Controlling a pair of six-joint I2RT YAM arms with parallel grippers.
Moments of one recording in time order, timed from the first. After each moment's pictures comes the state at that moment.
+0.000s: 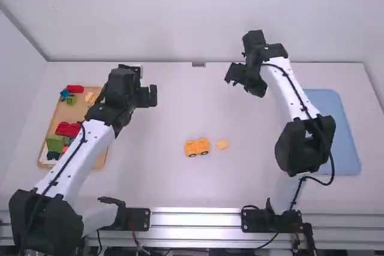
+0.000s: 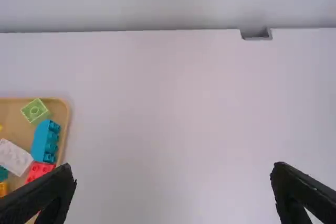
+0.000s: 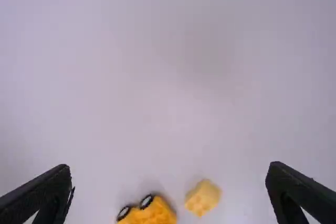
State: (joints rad) left arm -0.16 1.29 1.02 -0.40 -0.10 -0.09; right arm 0.20 1.96 1.85 -1.13 -0.07 0.50
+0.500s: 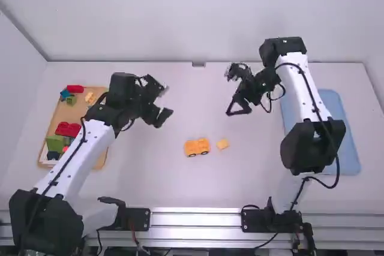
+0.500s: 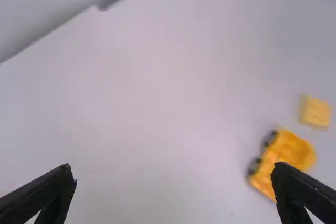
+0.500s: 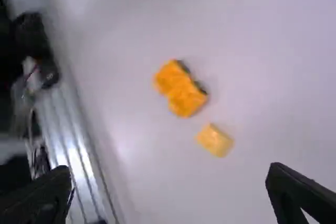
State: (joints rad) left arm -0.16 1.29 1.02 -0.56 0.45 0.50; right arm 0.09 1.95 1.93 -1.72 -0.76 -1.27
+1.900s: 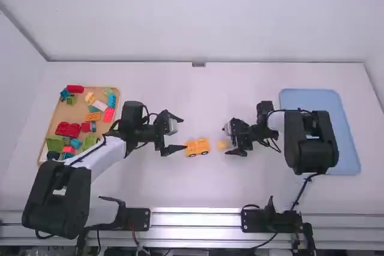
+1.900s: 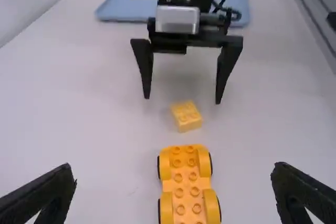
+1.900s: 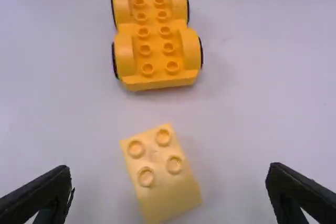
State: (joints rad) left arm -0.16 1.41 0.59 0.04 1.04 0.80; right arm 0.04 1.95 0.87 -0.48 -0.93 -1.67
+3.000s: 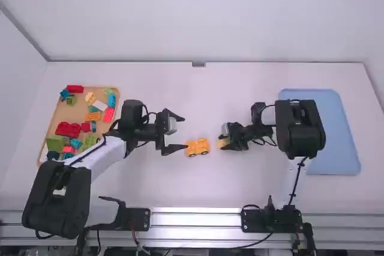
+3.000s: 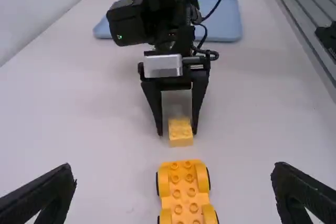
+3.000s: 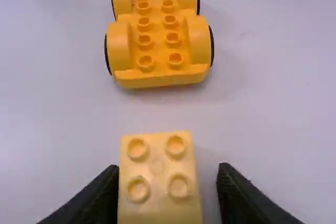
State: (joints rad) left arm -0.16 1.41 0.59 0.09 1.08 0.78; right arm 0.07 2.14 0.99 -0.57 -0.99 -1.74
